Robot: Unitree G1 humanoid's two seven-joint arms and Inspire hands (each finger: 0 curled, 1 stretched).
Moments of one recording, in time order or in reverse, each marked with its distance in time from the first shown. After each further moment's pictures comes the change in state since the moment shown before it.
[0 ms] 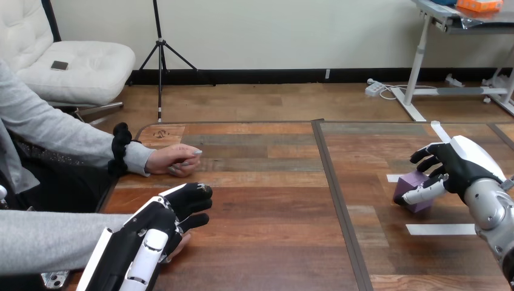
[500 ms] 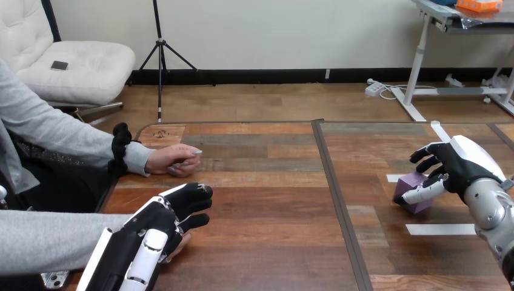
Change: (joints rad) left arm 0.000 -0.001 0.000 0.000 -0.001 0.000 -0.003; right arm 0.000 0.000 0.000 0.000 -0.002 0.000 0.001
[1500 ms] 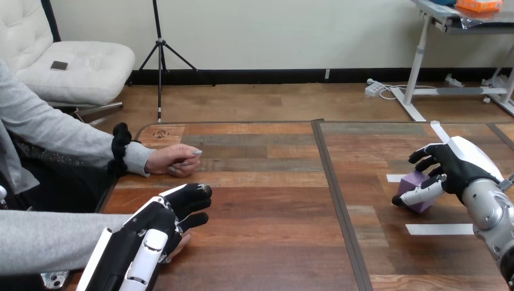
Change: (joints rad) left arm 0.000 -0.001 0.000 0.000 0.000 0.000 0.001; right arm -0.001 0.008 0.004 0.000 -0.012 0.015 0.004
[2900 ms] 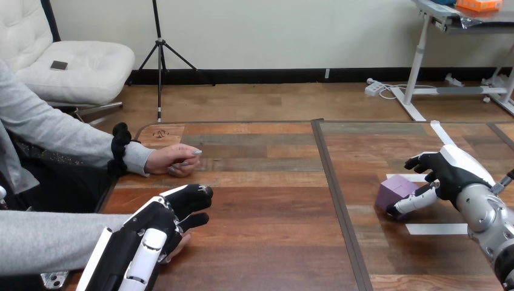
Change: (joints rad) left arm -0.001 0.000 0.000 0.000 0.001 0.000 0.001; right arm 0.001 0.015 0.018 0.003 -0.005 0.025 0.030
